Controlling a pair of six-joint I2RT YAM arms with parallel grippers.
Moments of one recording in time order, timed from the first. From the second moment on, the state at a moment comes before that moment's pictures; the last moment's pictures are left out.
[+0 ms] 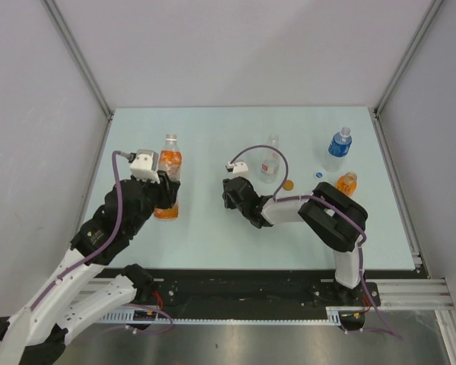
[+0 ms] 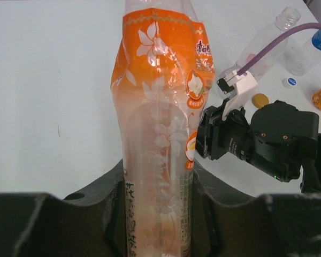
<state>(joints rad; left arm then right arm) -0.66 0.66 0.91 -0.55 -0.34 -0.29 0.92 1.94 1.00 0.36 0.39 0.47</state>
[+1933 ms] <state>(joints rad) -0.66 0.70 0.87 -0.51 -0.36 -0.28 0.99 1.52 1.26 -0.02 0.49 0.44</state>
